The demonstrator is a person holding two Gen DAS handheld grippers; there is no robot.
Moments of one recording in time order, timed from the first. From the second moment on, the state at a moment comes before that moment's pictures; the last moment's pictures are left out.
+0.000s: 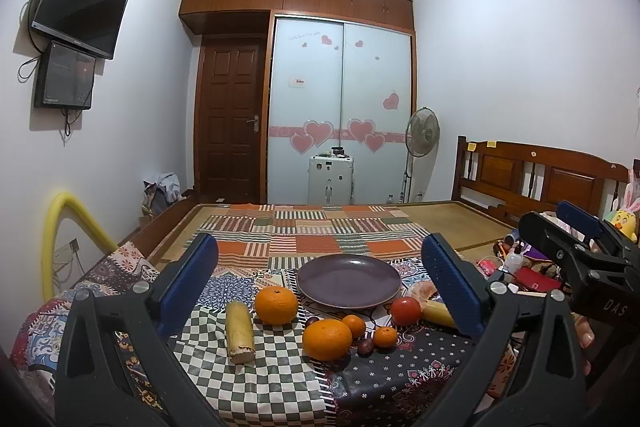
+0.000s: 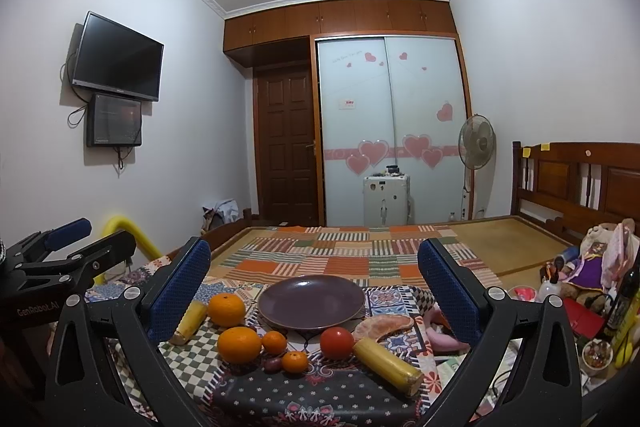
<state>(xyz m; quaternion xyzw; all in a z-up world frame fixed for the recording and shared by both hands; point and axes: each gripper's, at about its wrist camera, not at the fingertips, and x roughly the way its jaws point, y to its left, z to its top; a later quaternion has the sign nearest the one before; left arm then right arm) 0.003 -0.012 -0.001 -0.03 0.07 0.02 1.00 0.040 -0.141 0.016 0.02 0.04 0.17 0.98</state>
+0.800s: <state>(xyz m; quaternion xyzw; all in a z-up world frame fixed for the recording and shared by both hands) 0.000 -0.008 0.001 -0.03 0.06 0.02 1.00 0.041 -0.137 0.014 0.01 0.04 0.17 0.98</state>
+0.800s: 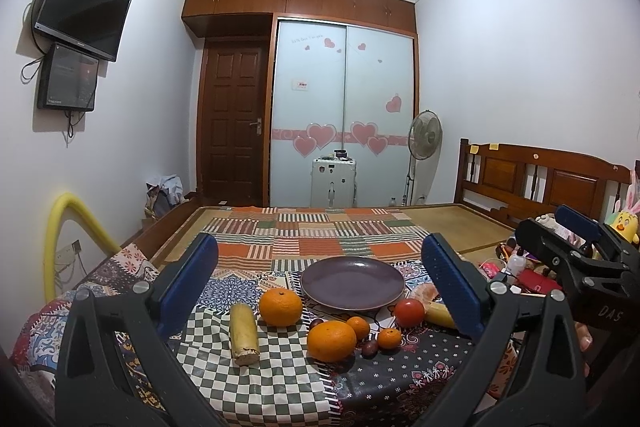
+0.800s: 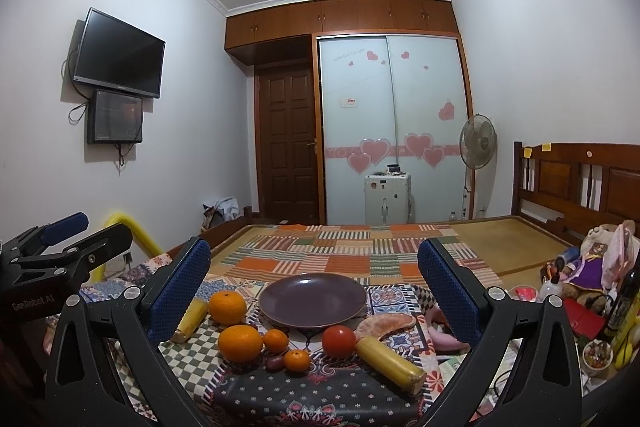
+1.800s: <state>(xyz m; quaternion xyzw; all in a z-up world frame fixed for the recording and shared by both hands) 0.079 0.015 -0.070 0.00 0.25 0.03 0.97 0.108 -0.150 -0.054 -0.04 0.20 0.13 0.97</state>
